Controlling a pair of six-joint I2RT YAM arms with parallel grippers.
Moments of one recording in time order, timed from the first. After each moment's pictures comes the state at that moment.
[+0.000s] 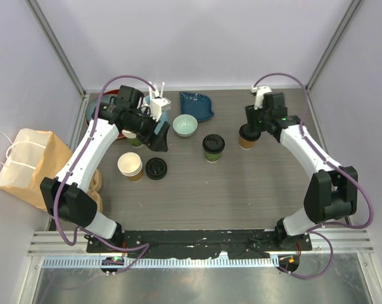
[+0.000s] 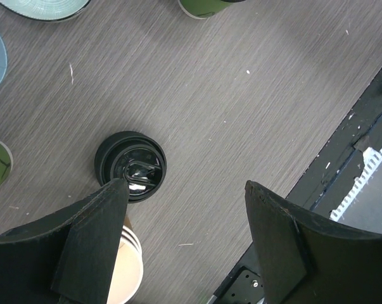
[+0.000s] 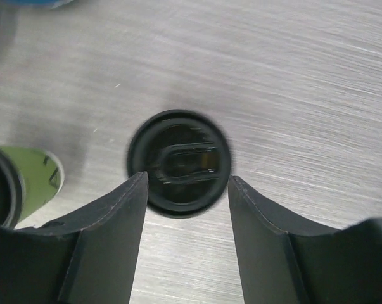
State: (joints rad) left arm -0.32 1.52 1.56 -1.07 0.54 0.34; right arm 0.21 1.54 1.21 -0.40 0.03 -0.12
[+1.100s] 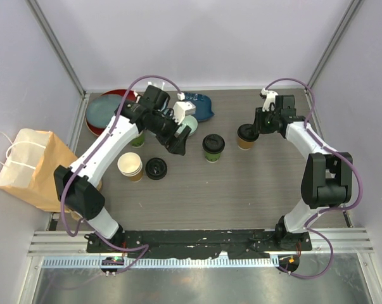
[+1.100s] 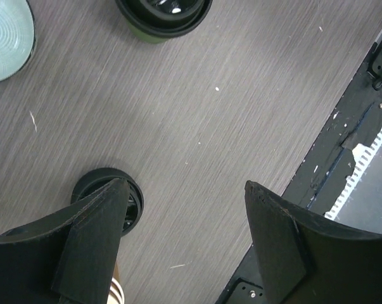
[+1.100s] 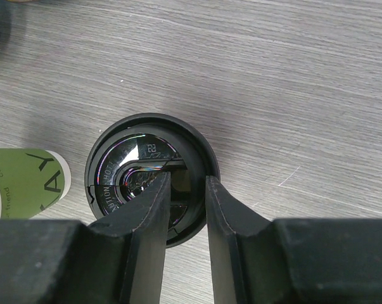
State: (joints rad) left arm -0.51 1.61 1.64 -1.05 0.49 0.29; right arm 0.03 1.66 1.19 -0.31 -0.28 -0.05
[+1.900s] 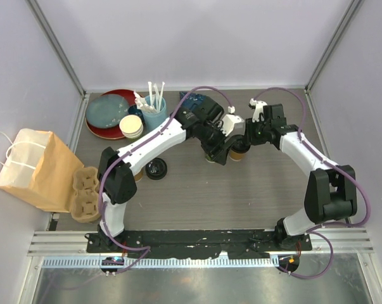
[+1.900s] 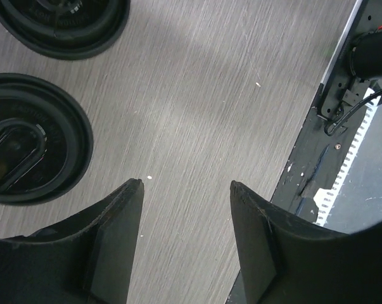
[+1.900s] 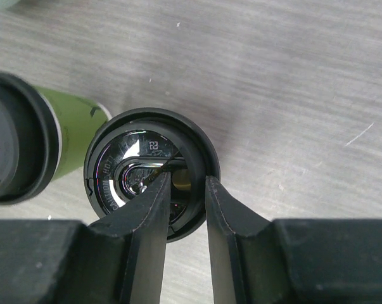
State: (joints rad) left arm -0.81 1.96 1.90 -0.92 0.47 0.11; right arm 0.16 1.53 1.08 -0.37 -0.23 0.00
